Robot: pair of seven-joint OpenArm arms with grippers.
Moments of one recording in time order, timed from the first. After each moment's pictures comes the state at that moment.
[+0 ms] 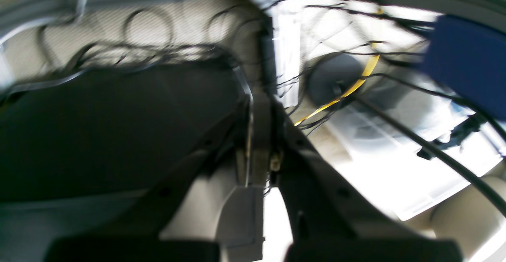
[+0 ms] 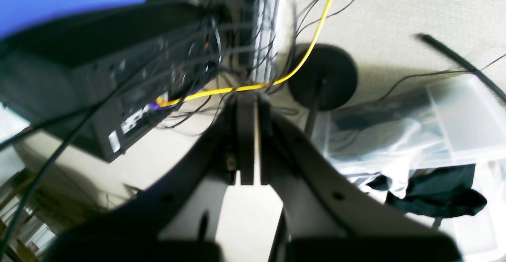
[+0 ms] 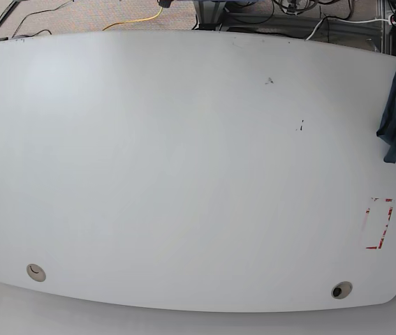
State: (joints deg) left arm 26.7 -3.7 -13.7 41.6 9.1 -22.1 6.6; right arm -29.6 11.9 0.6 37.9 6.6 31.3 -6.0
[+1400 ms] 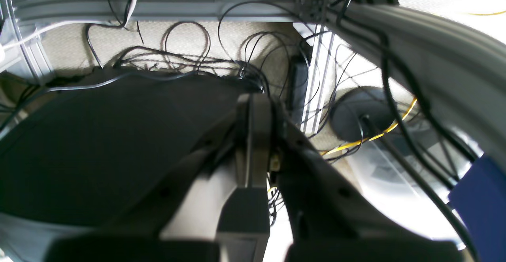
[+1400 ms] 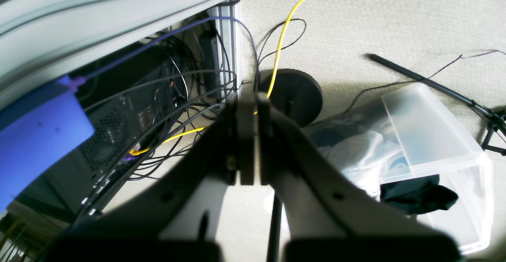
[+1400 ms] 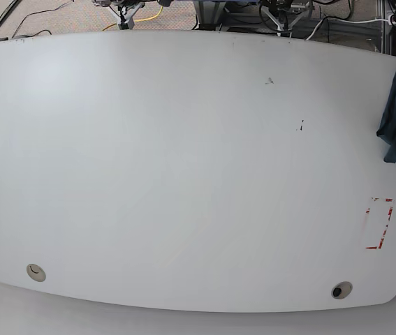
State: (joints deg) left arm 6.8 -2.4 -13.6 13.1 11.5 -5.0 -0.1; right arm -12.3 8.6 0.7 19.4 3.3 21.0 -4.2
